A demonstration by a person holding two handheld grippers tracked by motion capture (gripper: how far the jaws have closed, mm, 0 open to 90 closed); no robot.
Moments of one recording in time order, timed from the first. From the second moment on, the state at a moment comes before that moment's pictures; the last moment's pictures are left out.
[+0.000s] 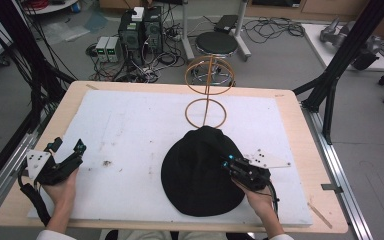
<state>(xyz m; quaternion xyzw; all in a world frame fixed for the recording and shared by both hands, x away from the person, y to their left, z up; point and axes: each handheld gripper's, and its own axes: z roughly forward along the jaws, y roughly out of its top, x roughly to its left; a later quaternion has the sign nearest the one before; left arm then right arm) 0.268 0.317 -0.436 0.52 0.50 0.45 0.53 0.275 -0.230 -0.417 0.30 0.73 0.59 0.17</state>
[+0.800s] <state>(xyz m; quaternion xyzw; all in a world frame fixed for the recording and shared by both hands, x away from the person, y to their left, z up) 0.273 0.315 -0.433 0.52 0.49 0.45 0.53 0.274 -0.247 -0.390 0.31 0.66 0.65 0.20</state>
